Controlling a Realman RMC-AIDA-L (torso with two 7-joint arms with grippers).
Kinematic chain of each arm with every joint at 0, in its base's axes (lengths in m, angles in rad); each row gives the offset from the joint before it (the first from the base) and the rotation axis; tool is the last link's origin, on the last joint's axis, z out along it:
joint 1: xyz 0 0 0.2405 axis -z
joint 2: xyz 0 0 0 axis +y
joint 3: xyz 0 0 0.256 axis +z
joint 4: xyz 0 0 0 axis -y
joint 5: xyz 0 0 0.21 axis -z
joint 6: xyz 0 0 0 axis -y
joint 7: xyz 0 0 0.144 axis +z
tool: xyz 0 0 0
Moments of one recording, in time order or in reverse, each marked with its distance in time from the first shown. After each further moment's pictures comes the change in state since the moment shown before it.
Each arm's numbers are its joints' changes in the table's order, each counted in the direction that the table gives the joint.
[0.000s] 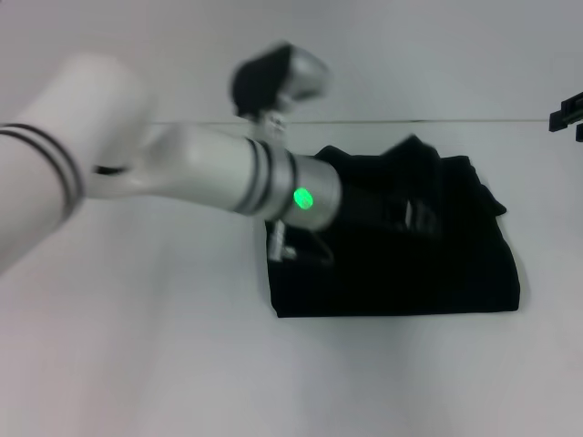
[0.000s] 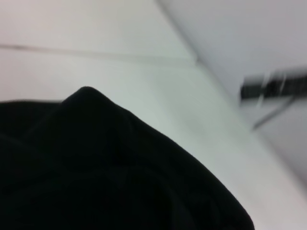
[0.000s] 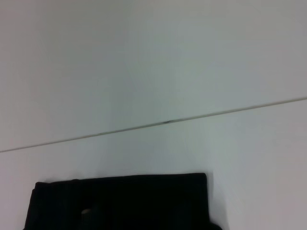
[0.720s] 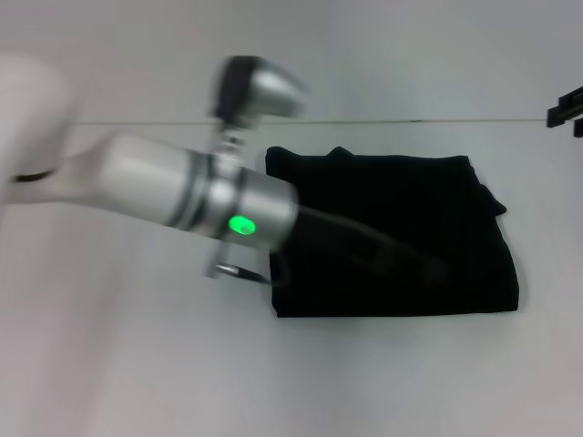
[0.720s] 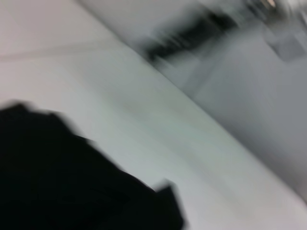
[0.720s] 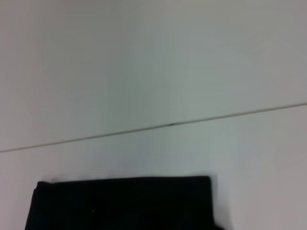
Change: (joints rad) left arm -0.243 0.045 0.299 -0.315 0.198 -0.258 0.161; right arm -0.010 0.002 -0.008 -0.002 0.001 -0.009 0.001
